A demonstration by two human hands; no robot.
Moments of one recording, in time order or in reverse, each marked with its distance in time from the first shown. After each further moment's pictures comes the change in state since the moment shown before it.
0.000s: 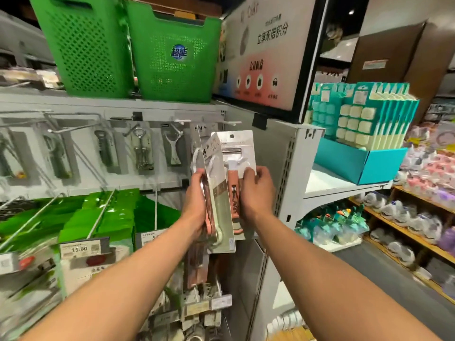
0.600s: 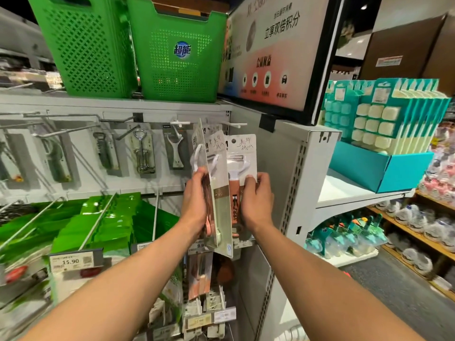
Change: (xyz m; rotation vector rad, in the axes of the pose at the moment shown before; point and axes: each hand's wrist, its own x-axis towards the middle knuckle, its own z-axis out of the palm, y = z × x) left_hand 0.039 -0.003 -0.005 0.105 0.148 0.143; right_hand 0.027 0.028 0.019 -0.037 -0.059 -0.045
